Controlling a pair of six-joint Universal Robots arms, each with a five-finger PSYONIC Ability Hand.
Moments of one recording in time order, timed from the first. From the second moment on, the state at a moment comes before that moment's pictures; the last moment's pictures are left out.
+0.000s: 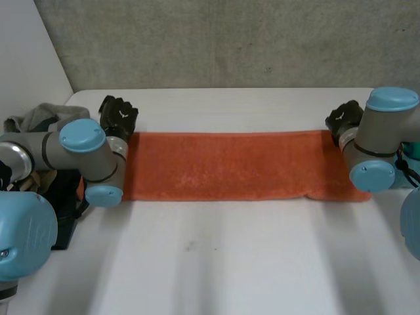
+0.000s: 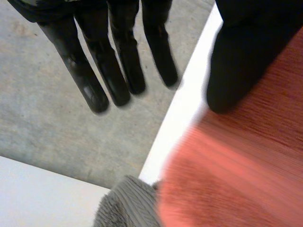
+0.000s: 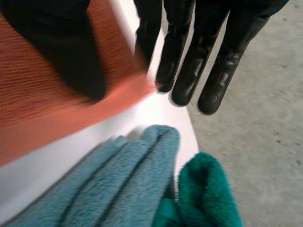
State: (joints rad) left arm 4.38 -2.61 -0.90 3.59 -1.67 4.03; right arm 1.80 -0.51 0.64 0.06 1.65 2.15; left_hand 0.83 0.84 0.87 0.86 0.69; right_hand 0.66 0.83 0.84 0.84 0.68
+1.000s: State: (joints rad) left arm 4.38 -1.98 -1.64 3.44 -1.59 3.42; right arm 1.56 -1.04 1.59 -0.10 1.24 2.59; left_hand 0.19 0.20 0.21 0.20 0.05; right_hand 0.69 0.81 0.81 0.81 0.61
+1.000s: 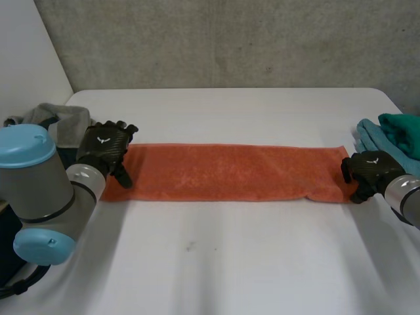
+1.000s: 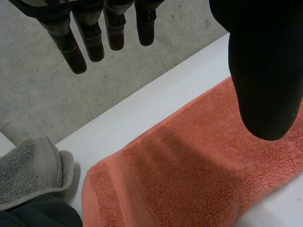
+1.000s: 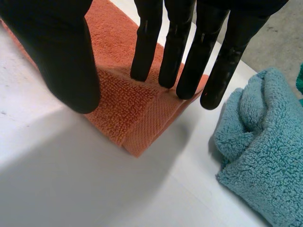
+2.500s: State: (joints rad) left arm 4.38 -1.95 -1.66 3.44 -1.58 3.42; right arm 1.43 -1.30 1.50 -0.10 1.26 2.21; left_hand 0.19 0.20 0.21 0.20 0.05; right_hand 0.96 1.17 1.18 1.19 0.98
